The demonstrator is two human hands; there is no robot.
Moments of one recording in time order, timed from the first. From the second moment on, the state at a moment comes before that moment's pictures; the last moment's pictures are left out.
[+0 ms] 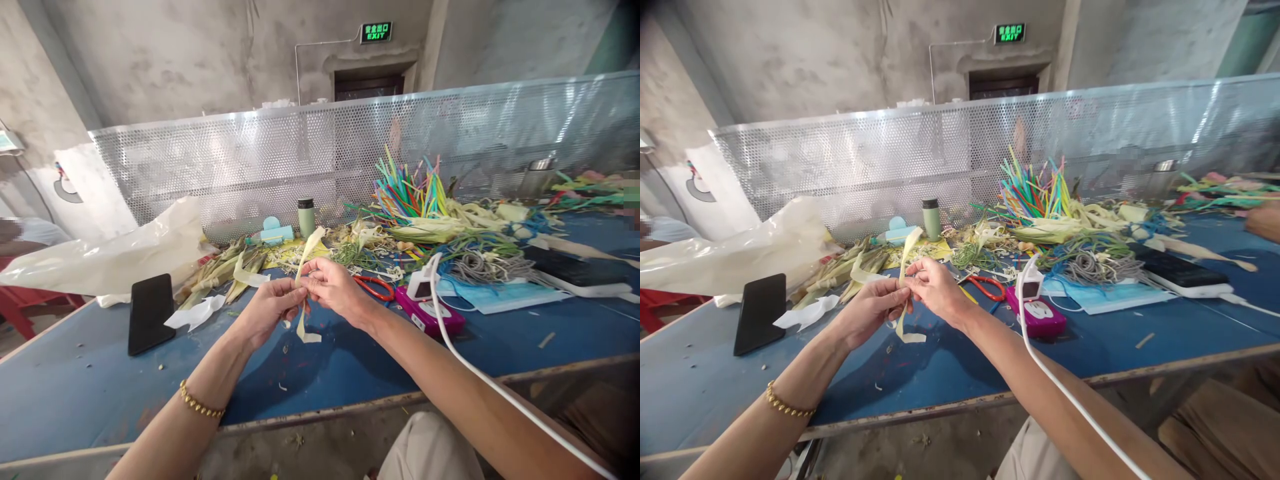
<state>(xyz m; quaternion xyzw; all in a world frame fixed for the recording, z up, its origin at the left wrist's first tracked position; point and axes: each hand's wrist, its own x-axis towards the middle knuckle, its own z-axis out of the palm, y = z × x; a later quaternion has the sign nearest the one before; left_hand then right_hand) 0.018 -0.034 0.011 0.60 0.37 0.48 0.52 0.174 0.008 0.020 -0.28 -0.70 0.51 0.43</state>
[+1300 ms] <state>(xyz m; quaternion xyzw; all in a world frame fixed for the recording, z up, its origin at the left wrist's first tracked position) 0.015 -0.030 0.008 0.53 0.41 0.53 0.52 0.176 0.008 0.014 -0.33 -0.87 0.11 0.35</state>
